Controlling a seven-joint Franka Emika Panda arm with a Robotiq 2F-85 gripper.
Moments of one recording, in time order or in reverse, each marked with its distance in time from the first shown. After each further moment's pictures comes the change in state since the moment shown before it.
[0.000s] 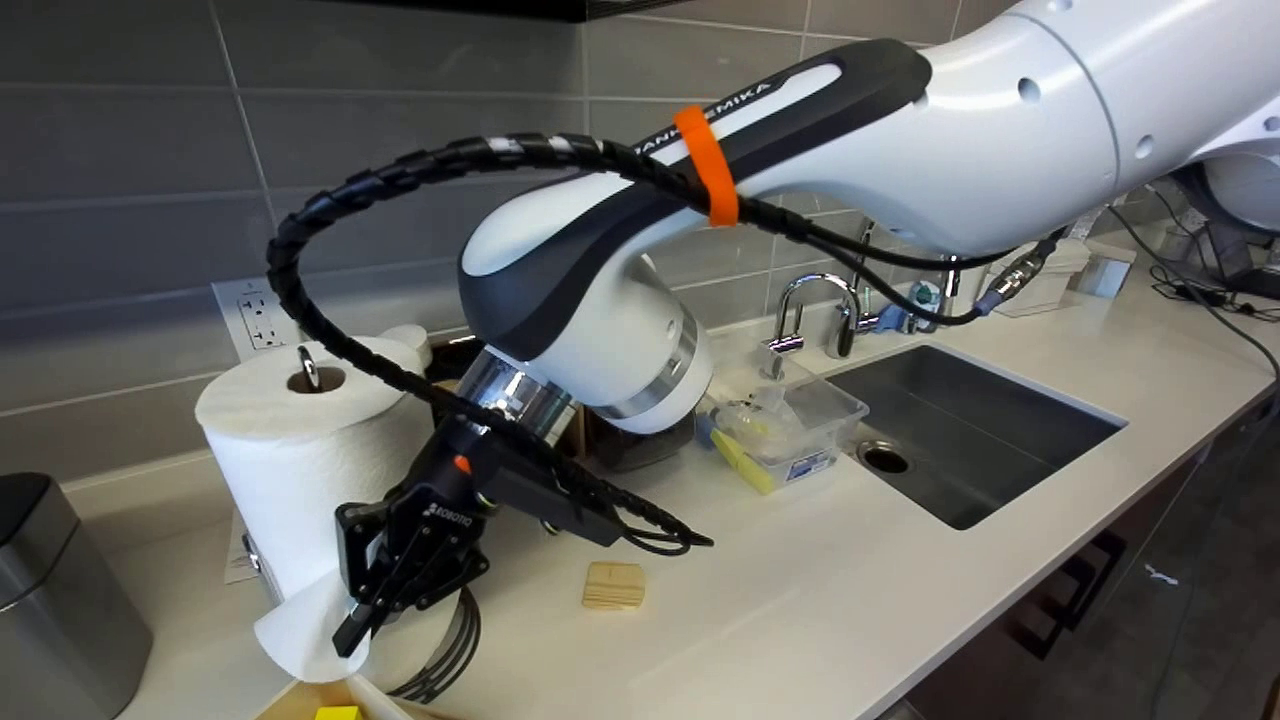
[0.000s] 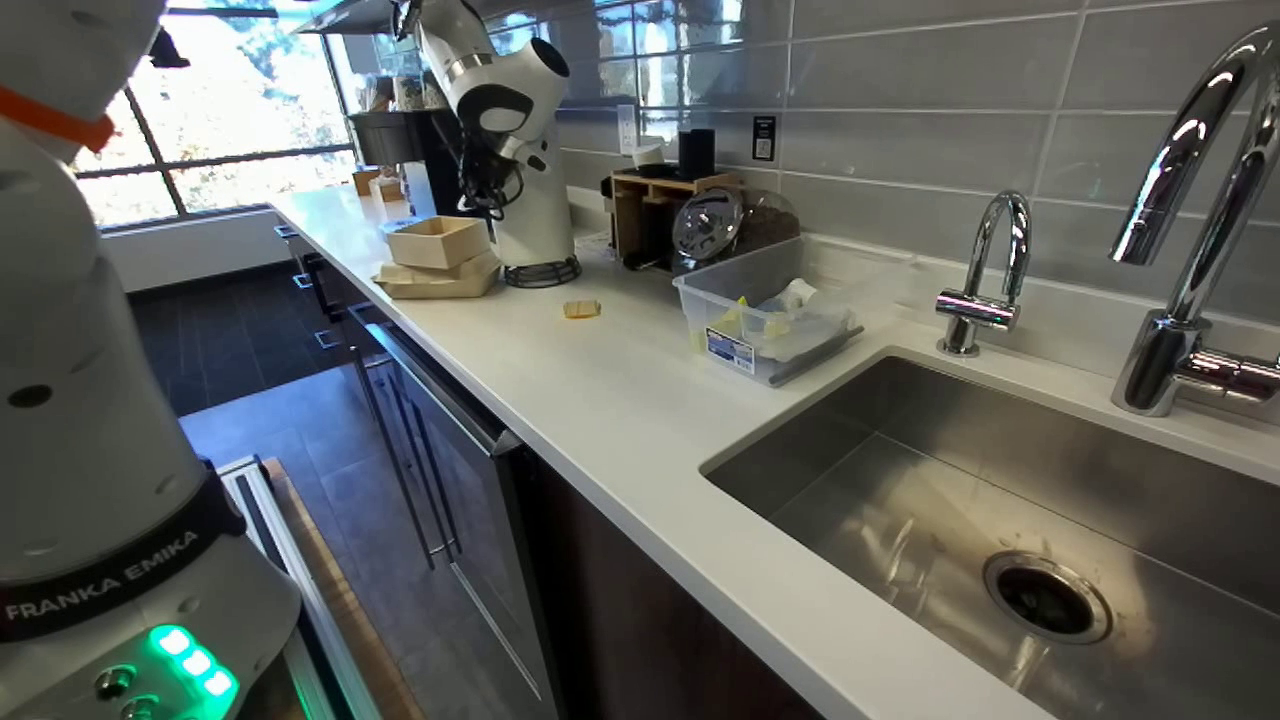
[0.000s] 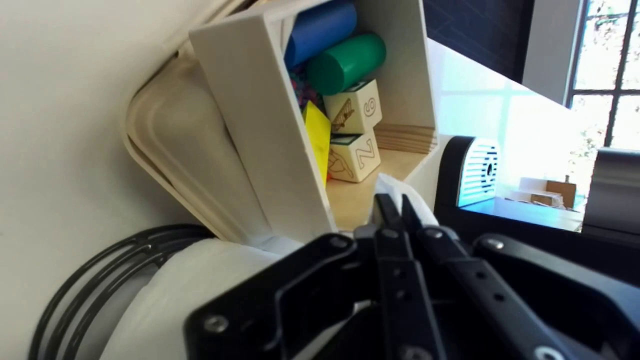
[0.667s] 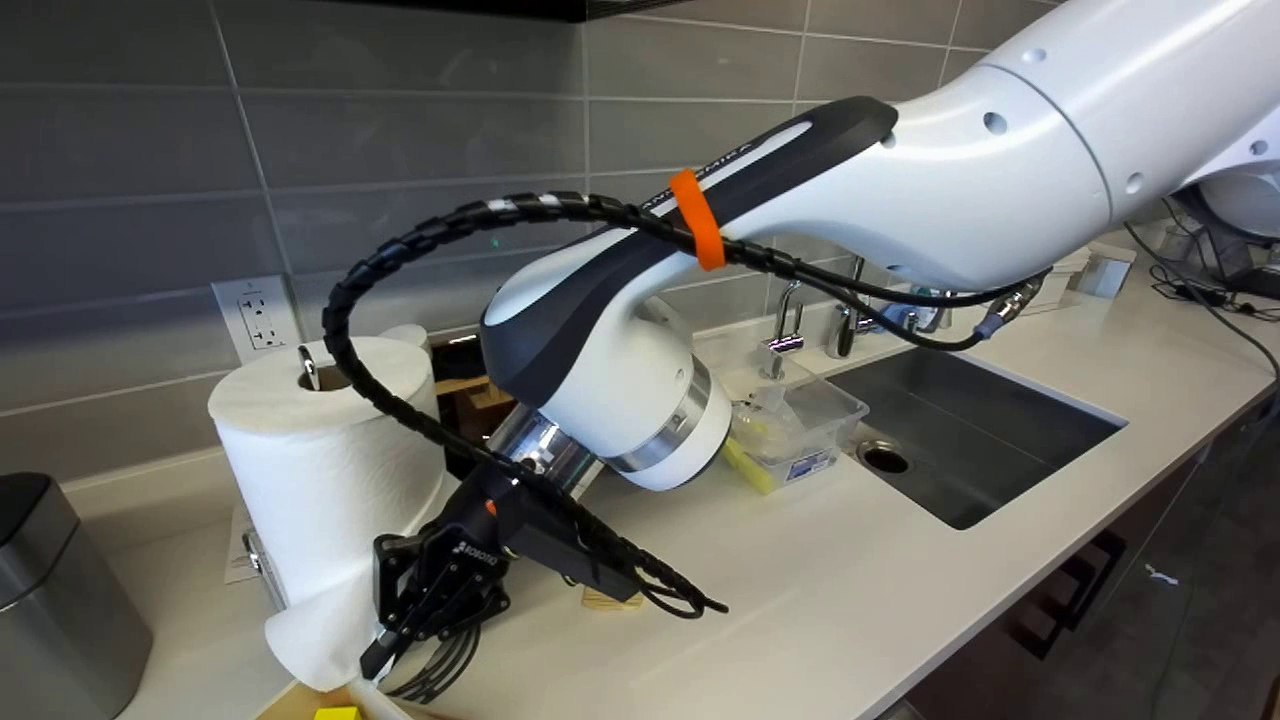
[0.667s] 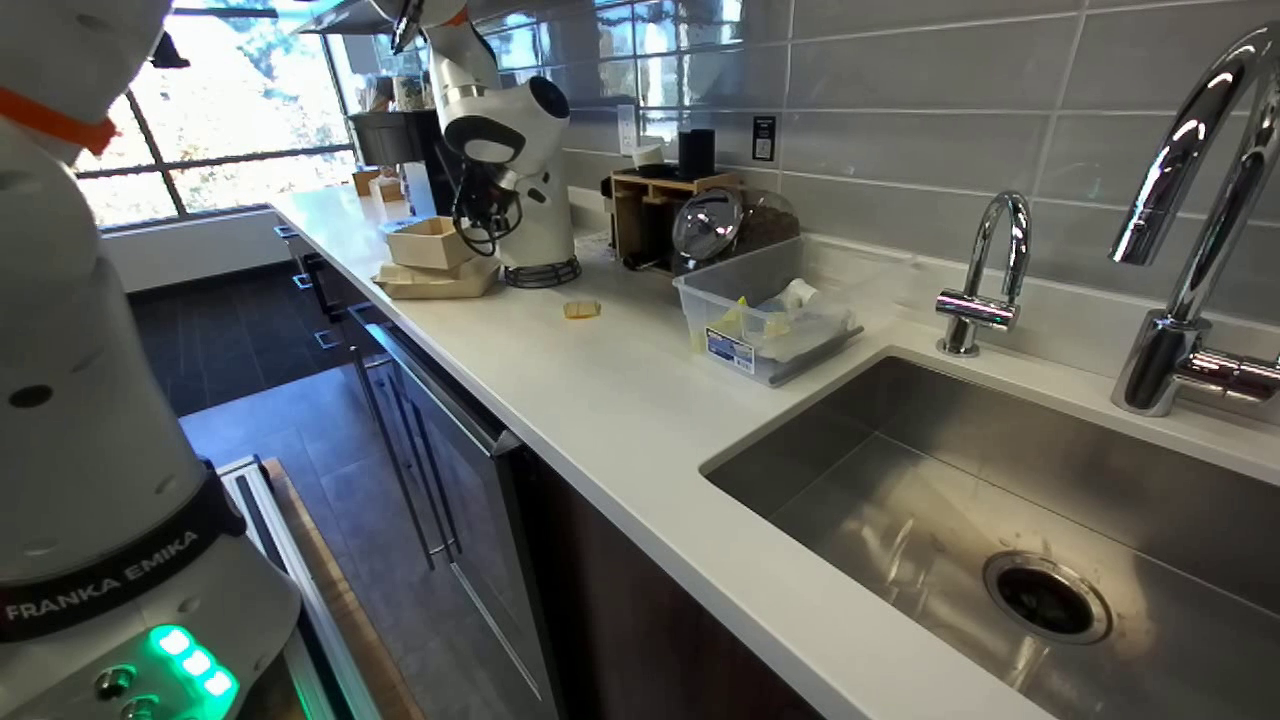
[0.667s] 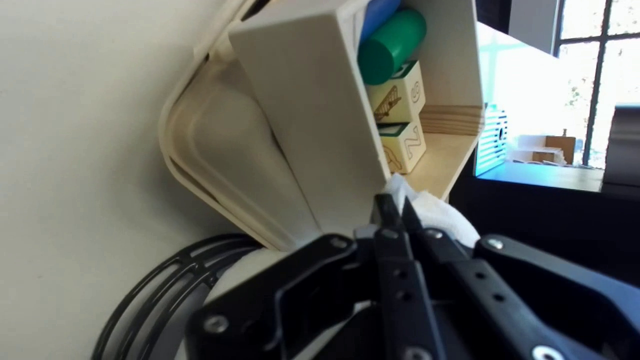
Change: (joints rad) arm 0.003 0.012 -0.007 -0.089 0.217 0.134 -0.147
